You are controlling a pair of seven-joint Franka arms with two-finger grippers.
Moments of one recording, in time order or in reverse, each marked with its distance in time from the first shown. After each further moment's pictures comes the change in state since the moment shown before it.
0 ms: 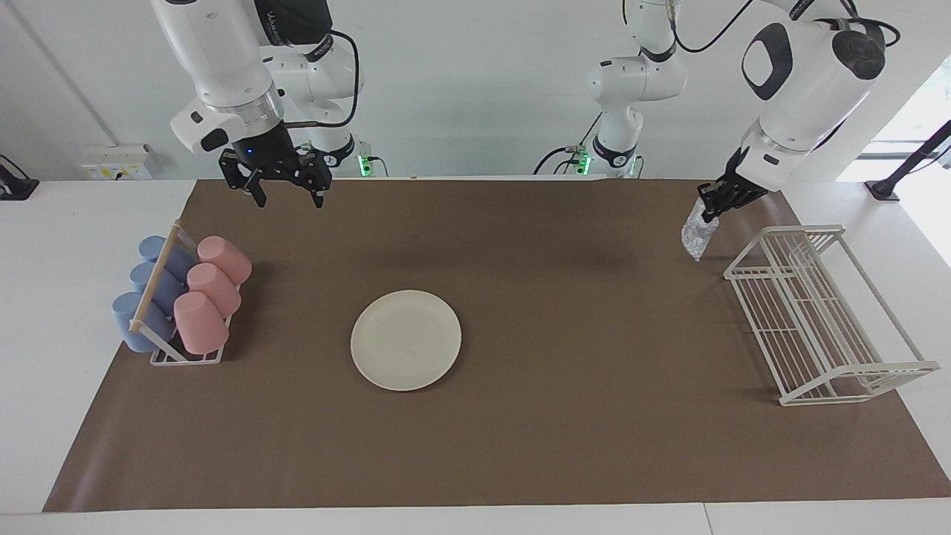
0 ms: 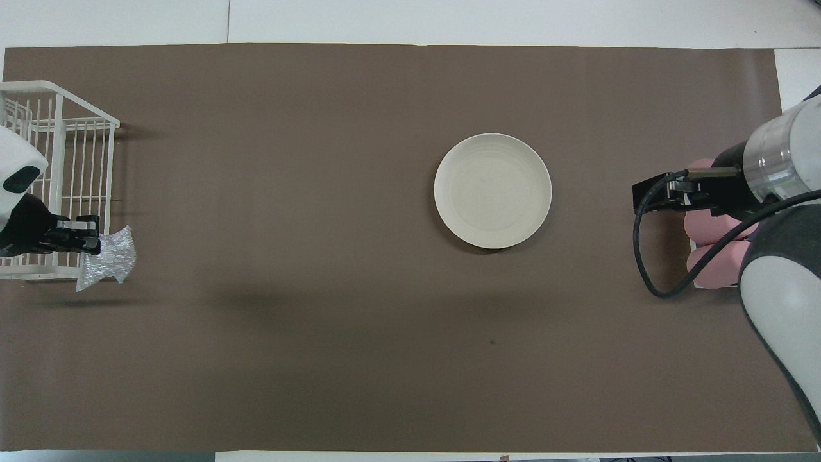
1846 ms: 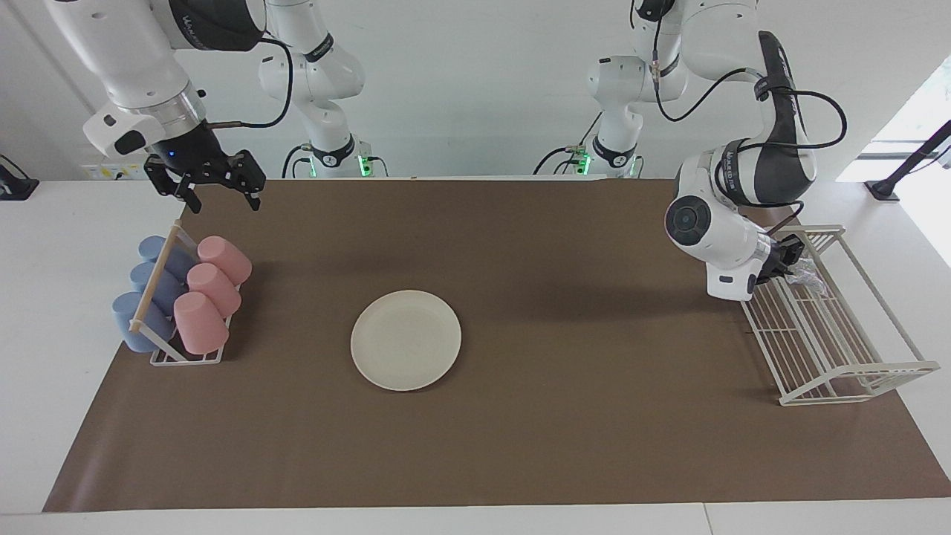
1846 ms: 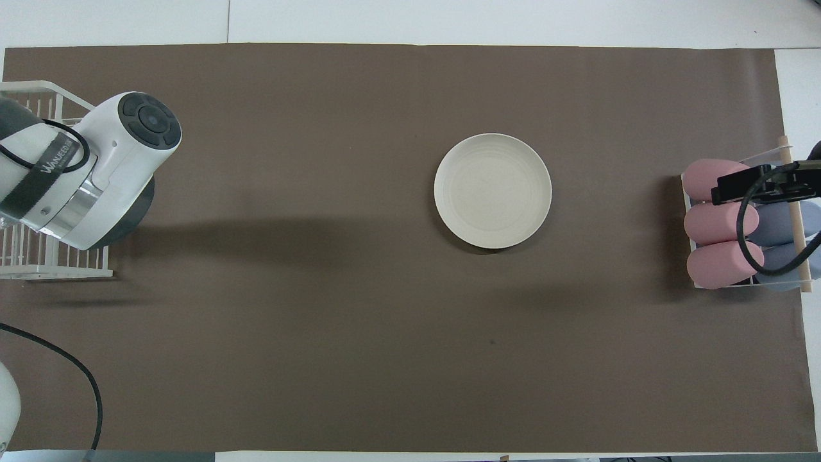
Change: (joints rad) left arm -0.132 0.358 -0.021 0.055 0.872 0.016 -0.555; right arm -0.009 0.001 -0.155 0.001 0.000 0.023 -0.229
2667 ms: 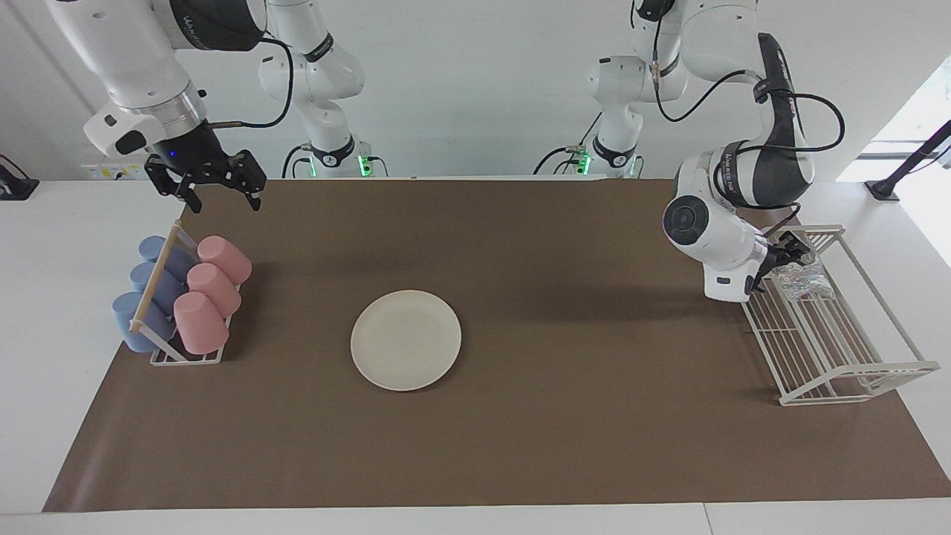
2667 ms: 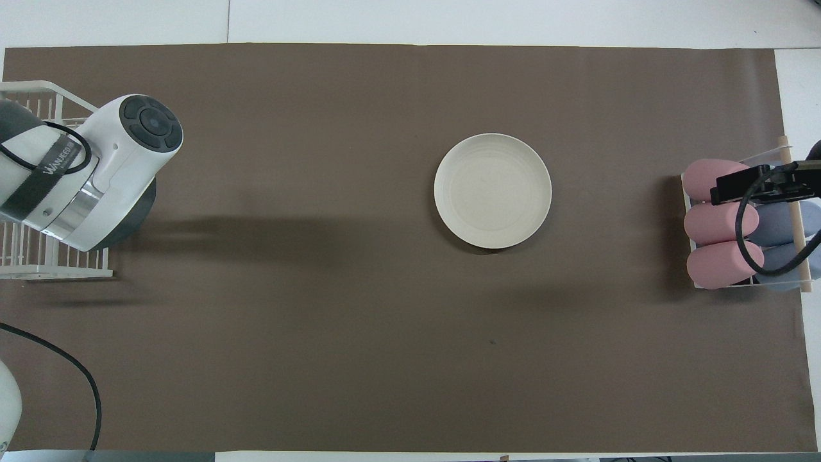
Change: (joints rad) left arm 0.000 0.000 0.000 -0.007 -0.012 0.025 -0.030; right arm 0.003 0.000 0.001 0.000 0.000 0.000 0.000
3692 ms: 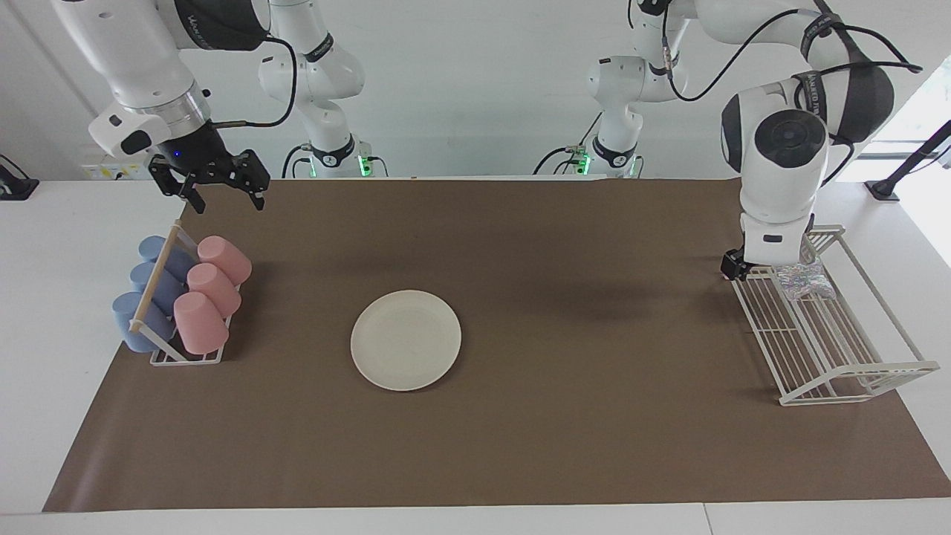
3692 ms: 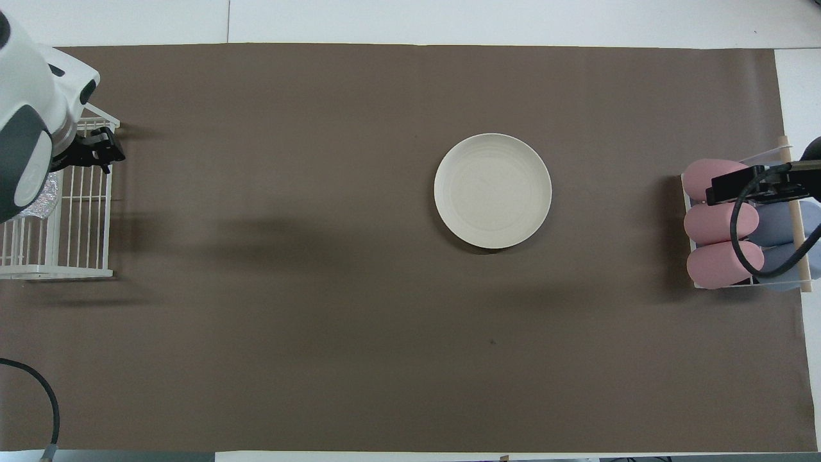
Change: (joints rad) left arm 0.032 -0.058 0.023 0.259 -0.531 -0.074 0.175; right arm 0.006 0.000 0.003 0.000 0.000 0.000 0.000
